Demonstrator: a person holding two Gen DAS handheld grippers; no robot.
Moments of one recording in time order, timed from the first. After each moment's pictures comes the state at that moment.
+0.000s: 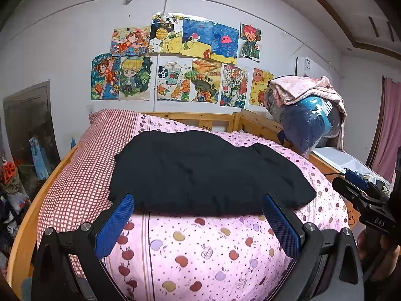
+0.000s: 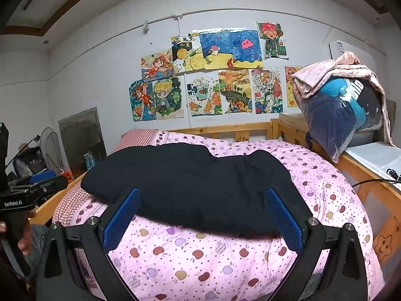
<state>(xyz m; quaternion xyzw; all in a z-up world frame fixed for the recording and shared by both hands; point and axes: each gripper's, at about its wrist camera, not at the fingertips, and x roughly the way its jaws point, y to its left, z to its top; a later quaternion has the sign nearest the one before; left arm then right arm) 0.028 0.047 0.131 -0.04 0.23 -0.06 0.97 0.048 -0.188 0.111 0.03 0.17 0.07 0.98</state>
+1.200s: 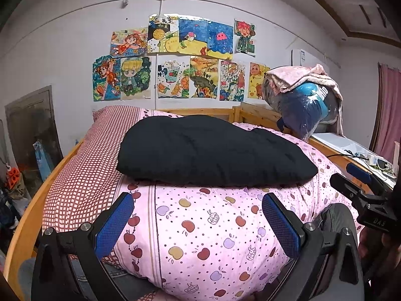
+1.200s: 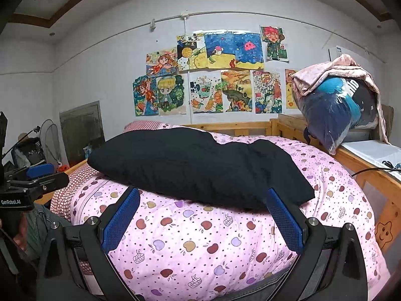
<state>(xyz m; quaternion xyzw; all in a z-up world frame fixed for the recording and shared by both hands) -0.016 0.048 0.096 -0.02 0.22 -0.06 0.97 -0.001 -0.172 0.073 0.01 0.16 0.07 0.98</state>
